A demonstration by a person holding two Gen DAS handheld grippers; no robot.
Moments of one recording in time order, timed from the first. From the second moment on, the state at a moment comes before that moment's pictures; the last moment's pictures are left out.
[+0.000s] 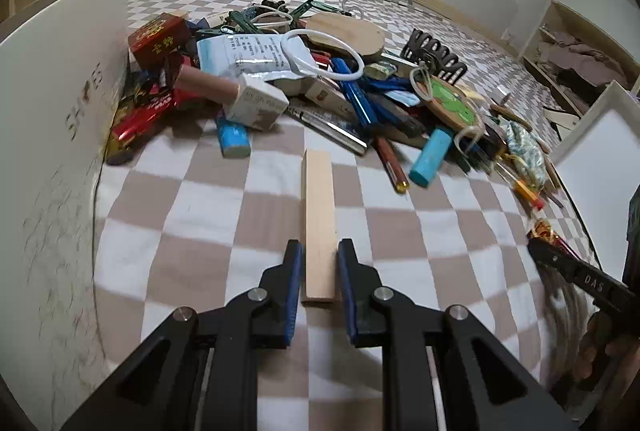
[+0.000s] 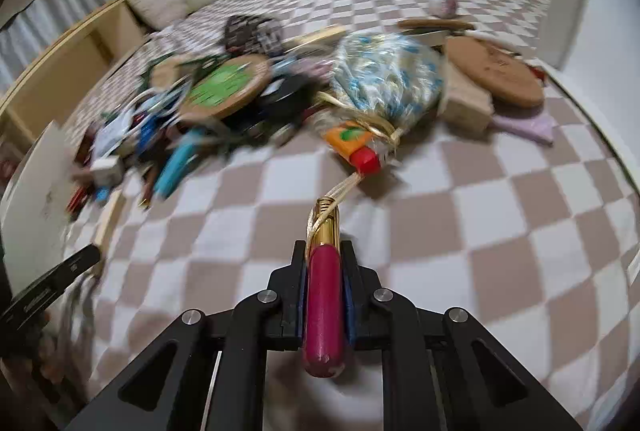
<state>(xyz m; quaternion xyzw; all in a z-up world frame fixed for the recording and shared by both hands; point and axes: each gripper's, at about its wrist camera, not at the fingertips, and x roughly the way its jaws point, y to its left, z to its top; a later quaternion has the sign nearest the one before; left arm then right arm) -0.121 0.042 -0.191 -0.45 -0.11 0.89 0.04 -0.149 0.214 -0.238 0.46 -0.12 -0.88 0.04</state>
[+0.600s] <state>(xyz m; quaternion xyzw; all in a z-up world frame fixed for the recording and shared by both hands) -0.086 0.056 -0.194 -0.43 -0.05 0.90 0.05 -0.087 0.170 -0.231 0.47 -0.18 -0.85 0.14</state>
